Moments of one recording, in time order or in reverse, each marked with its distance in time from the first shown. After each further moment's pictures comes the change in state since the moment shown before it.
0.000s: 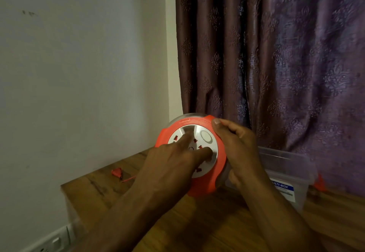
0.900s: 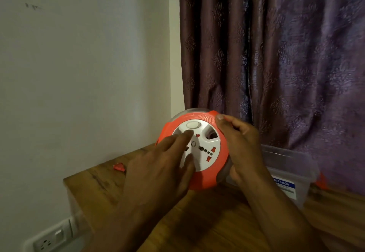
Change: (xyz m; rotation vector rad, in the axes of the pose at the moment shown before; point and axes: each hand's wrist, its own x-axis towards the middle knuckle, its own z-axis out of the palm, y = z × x) left_hand -0.030 -0.005 -0.005 -0.256 0.244 -0.183; right_hand 0.002 0.005 0.003 -0.026 0.039 -0.001
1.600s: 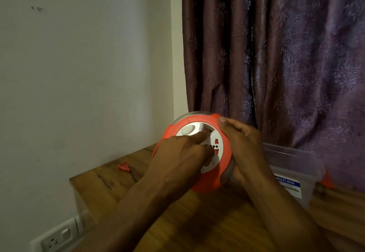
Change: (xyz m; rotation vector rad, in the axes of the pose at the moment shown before) left_hand 0.034 0.010 -0.001 0.214 -0.202 0.294; right_hand -0.001 0.006 0.000 0.054 -0.041 0.055
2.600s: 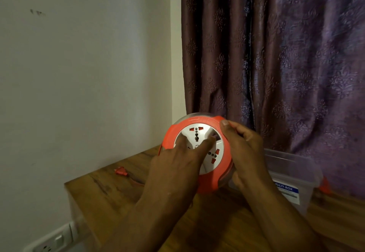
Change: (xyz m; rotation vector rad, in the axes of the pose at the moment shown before) left_hand -0.008 0.009 0.028 -0.038 -0.040 -0.322; right_hand -0.002 -0.005 -0.001 -0.015 0.075 -0.053
